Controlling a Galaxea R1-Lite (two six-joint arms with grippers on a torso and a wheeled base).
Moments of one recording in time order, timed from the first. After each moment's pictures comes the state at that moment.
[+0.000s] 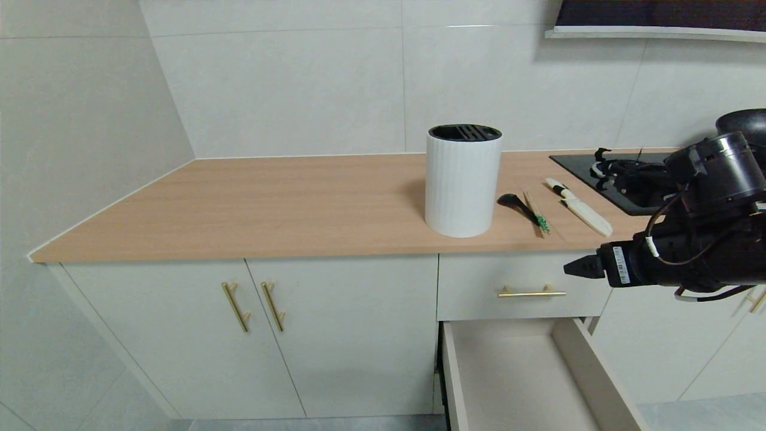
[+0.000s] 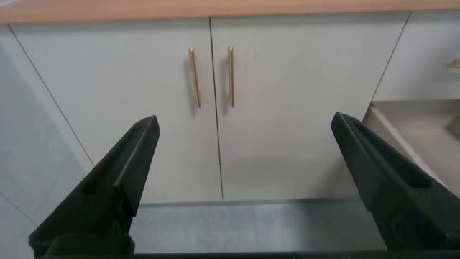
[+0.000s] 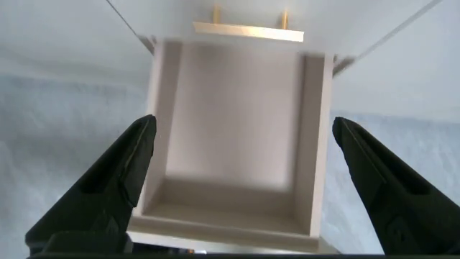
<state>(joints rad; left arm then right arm) 0.00 0.00 0.00 0.00 -0.01 0.00 0.35 1.57 -1.08 0.22 -0.17 0.15</state>
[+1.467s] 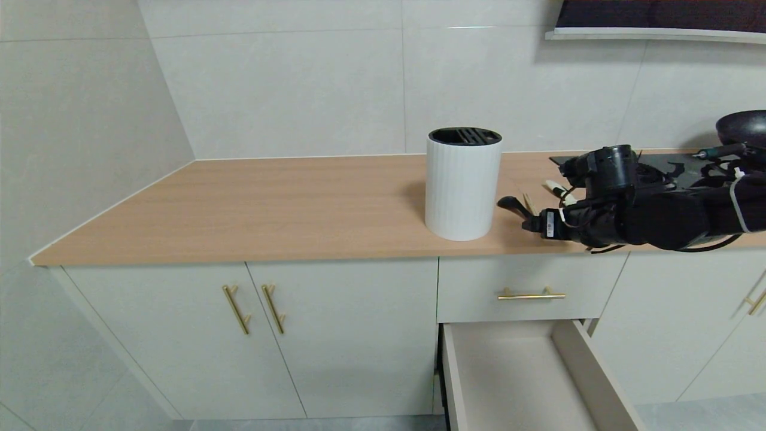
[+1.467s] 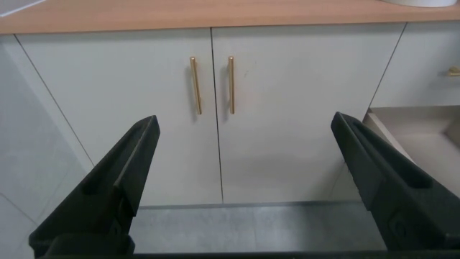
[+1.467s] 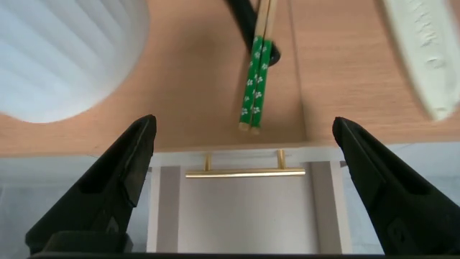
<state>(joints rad) 0.00 0.00 0.00 0.00 -0.01 0.00 0.26 2.01 -1.37 -0.11 -0.20 0.20</state>
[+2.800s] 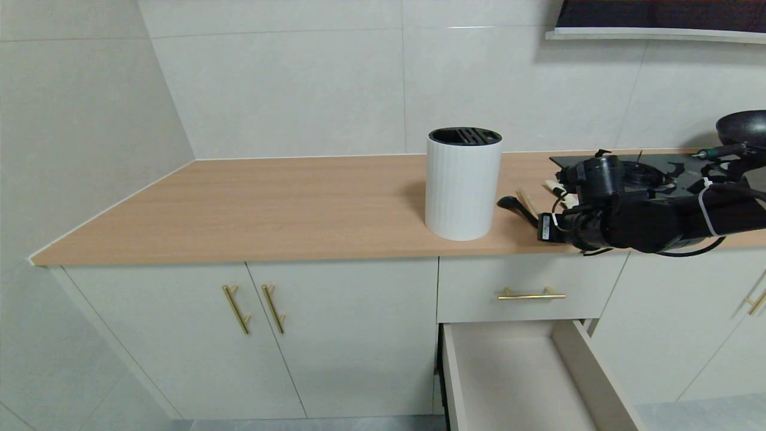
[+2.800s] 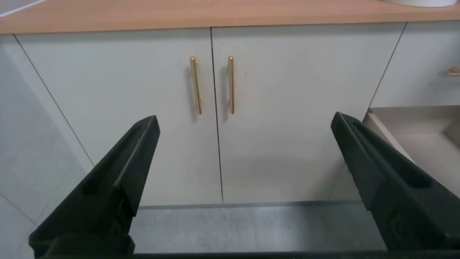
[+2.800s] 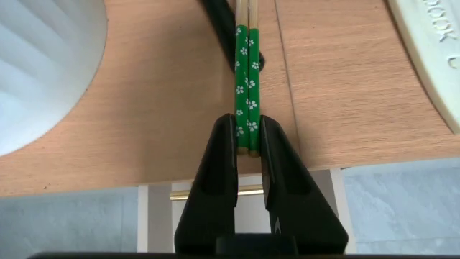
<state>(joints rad) 0.00 0.00 0.00 0.00 -0.01 0.00 0.24 2.09 -1.41 -0.14 -0.22 0.22</state>
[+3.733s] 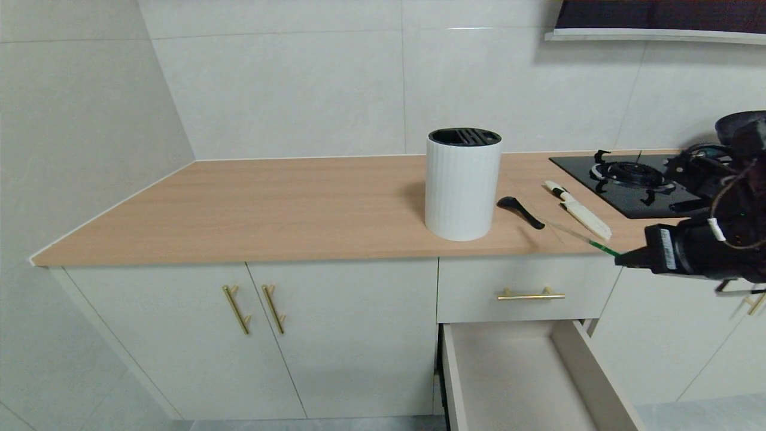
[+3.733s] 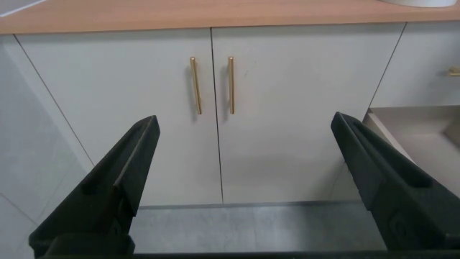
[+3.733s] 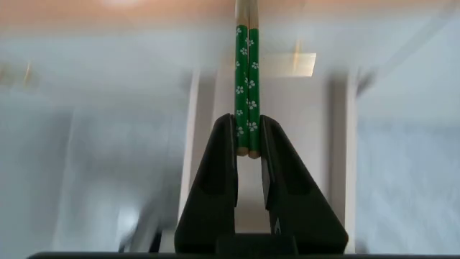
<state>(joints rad) 0.00 0.00 0.00 0.00 -0.01 0.00 0.23 1.47 -1.14 0.39 0.07 0.22</state>
